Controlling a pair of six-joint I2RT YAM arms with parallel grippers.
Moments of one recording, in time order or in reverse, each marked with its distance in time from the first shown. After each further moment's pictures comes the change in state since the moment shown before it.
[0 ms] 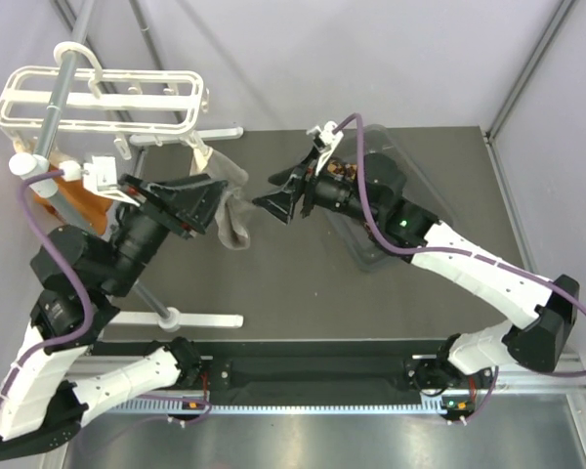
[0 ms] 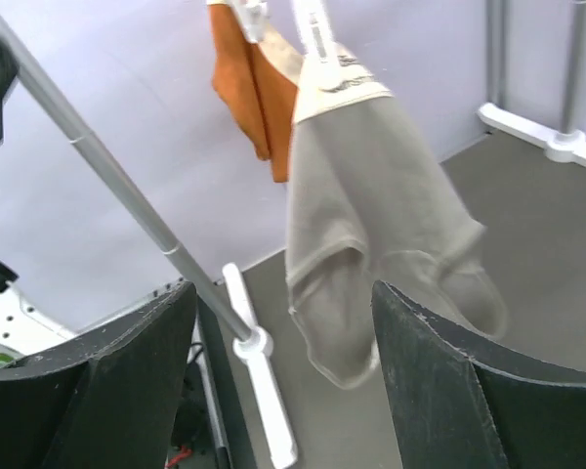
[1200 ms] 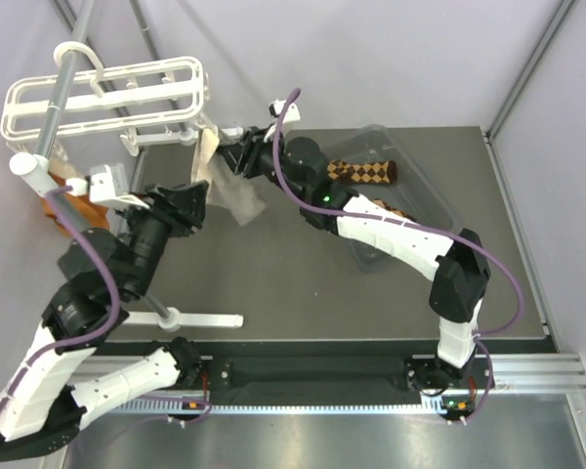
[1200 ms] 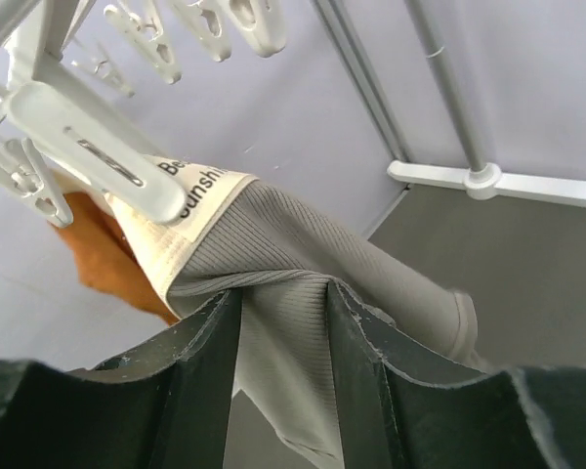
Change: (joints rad) left arm 0.000 -0.026 -0.061 -0.073 -0.350 0.105; right arm 0.050 0.489 0.355 0.205 0.389 0.177
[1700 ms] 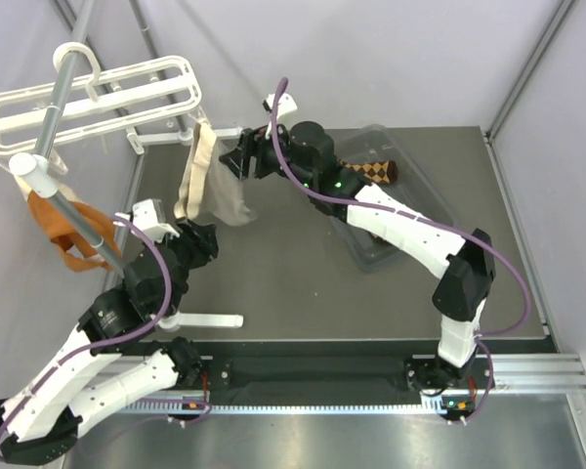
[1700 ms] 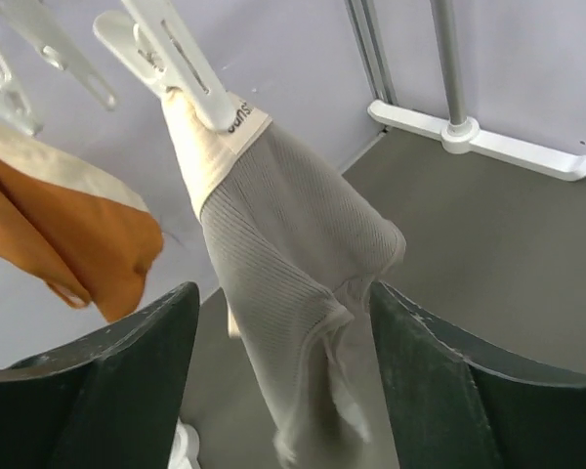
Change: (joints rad) left arm 0.000 -0.130 -0.365 -0.149 -0.169 -0.196; right arm -0.060 -0.007 0.101 -0.261 -0.154 -0.133
